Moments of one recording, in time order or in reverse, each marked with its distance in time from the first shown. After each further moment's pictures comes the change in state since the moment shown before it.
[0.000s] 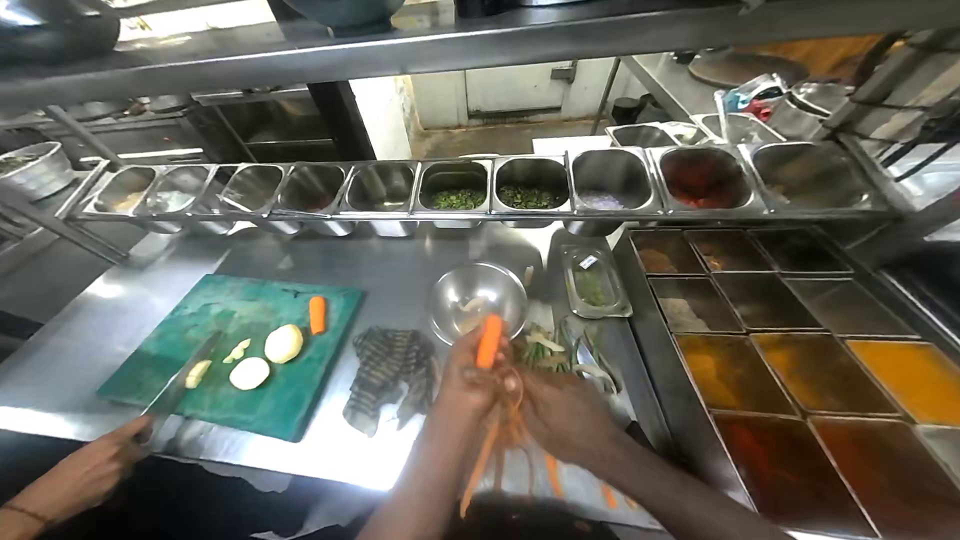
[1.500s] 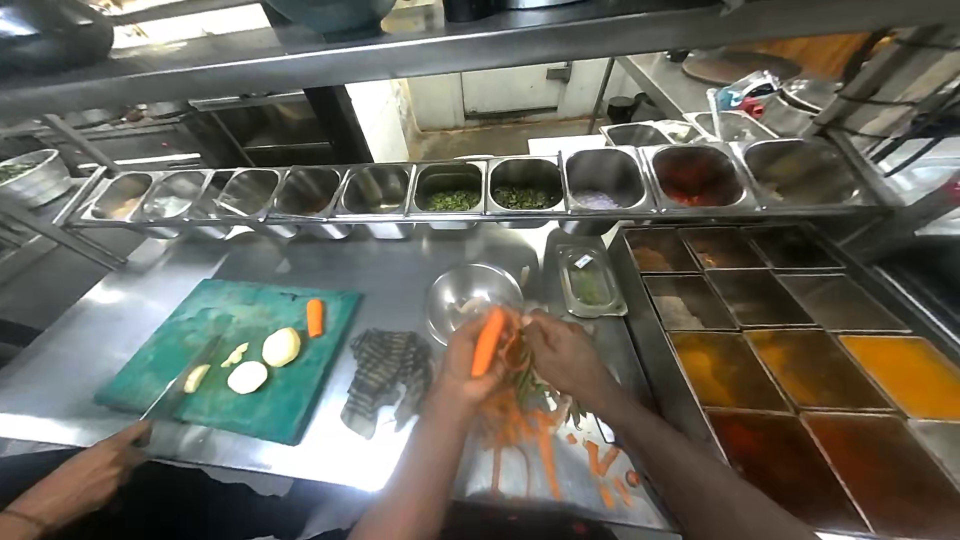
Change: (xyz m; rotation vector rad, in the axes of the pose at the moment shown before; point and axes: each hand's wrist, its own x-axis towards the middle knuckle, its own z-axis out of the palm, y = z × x) left_hand 0.006 0.004 0.012 0.092 -0.131 0.004; right_hand 0.045 0.030 -0.022 0.167 -0.026 0.291
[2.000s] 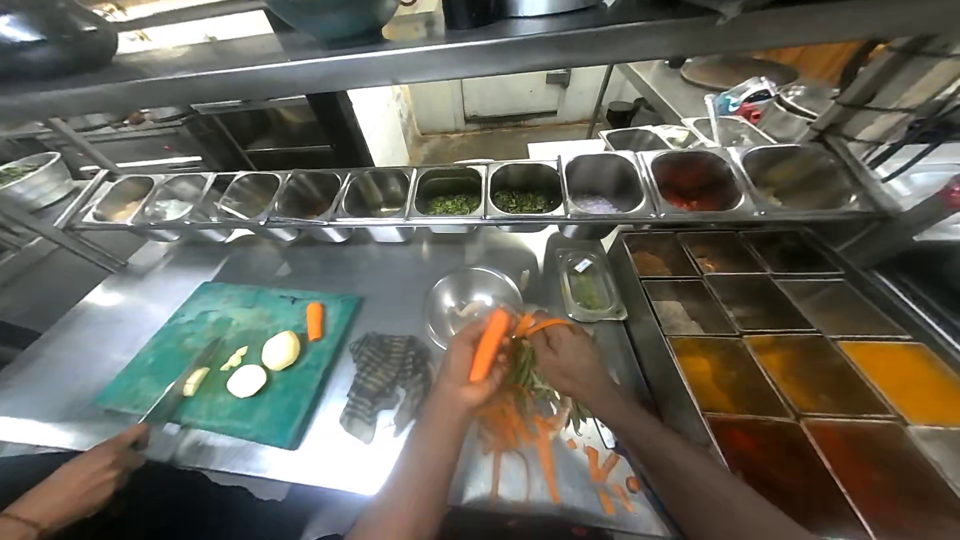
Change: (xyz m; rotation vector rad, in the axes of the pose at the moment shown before) left_hand 0.004 0.003 -0.008 0.018 -0.066 -0.034; right_hand 0.004 0.003 0.000 -0.062 0.013 0.046
